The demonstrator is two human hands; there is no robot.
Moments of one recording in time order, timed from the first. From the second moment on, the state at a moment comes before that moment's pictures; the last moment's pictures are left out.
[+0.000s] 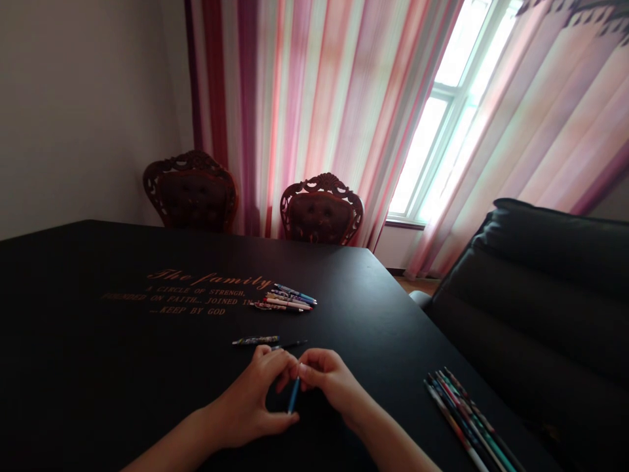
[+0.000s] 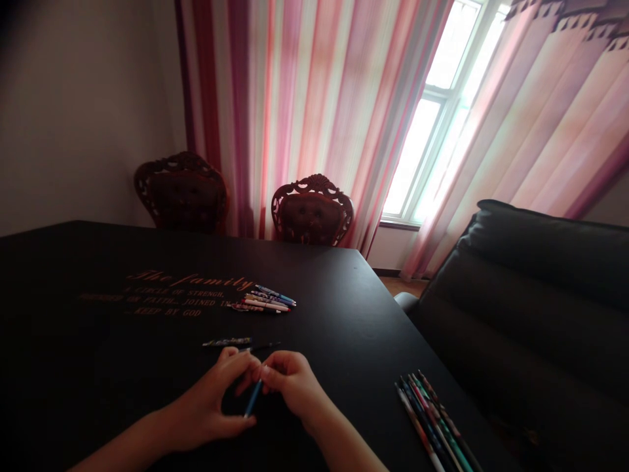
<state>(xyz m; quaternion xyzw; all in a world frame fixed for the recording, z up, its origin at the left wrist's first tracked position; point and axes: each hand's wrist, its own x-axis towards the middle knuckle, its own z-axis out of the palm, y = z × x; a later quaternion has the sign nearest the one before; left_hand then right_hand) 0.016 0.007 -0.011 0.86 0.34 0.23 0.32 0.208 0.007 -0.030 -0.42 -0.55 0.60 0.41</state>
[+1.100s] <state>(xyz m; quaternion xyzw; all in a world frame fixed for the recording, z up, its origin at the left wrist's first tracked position) 0.015 0.007 -0.009 0.86 0.34 0.23 0.32 0.210 0.012 -0.039 -0.42 -0.57 0.57 0.42</state>
